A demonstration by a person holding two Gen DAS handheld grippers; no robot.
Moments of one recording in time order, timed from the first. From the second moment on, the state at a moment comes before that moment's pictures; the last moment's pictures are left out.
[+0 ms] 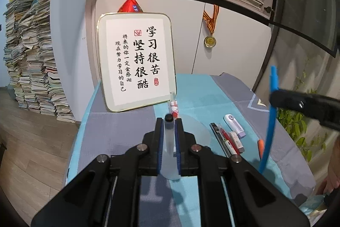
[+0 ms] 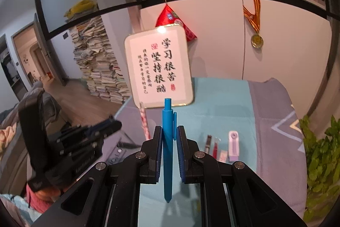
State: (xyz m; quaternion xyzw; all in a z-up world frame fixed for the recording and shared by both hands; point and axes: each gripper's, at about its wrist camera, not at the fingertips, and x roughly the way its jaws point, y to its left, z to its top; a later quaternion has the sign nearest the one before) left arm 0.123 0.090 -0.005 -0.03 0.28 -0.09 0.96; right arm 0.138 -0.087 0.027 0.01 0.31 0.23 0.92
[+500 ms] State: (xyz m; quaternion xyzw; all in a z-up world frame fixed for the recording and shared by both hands) left arm 0.097 0.113 -0.016 -0.03 0.27 -0.07 0.96; right arm 0.162 -0.046 0.046 0.02 0.27 0.26 0.93
